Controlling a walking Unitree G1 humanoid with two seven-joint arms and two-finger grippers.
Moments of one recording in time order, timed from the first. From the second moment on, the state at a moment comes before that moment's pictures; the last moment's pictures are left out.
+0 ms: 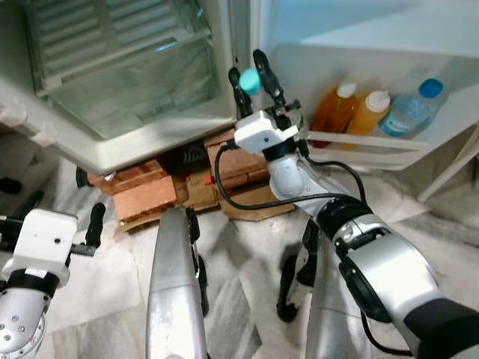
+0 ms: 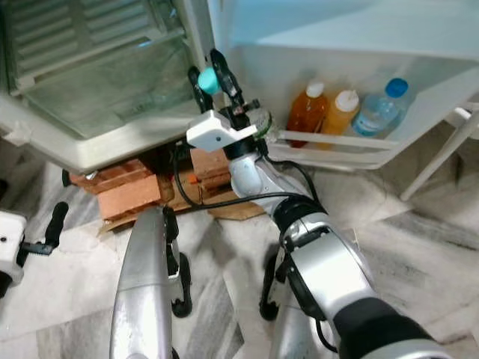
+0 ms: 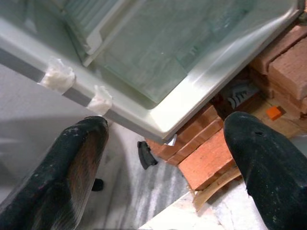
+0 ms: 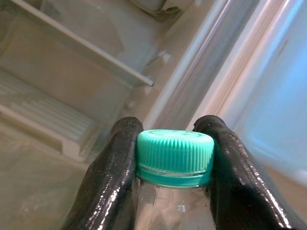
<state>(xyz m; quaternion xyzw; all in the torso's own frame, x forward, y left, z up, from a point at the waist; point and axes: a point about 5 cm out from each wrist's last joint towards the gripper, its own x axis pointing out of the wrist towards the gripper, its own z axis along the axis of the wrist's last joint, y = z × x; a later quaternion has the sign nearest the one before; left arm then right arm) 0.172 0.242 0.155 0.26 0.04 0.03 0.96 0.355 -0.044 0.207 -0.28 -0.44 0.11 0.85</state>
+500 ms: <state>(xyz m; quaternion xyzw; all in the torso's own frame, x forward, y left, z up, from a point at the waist) 0.226 0.219 0.138 0.20 0.01 0.02 0.98 0.335 -0.096 0.130 -0.05 -0.19 0.16 0.97</state>
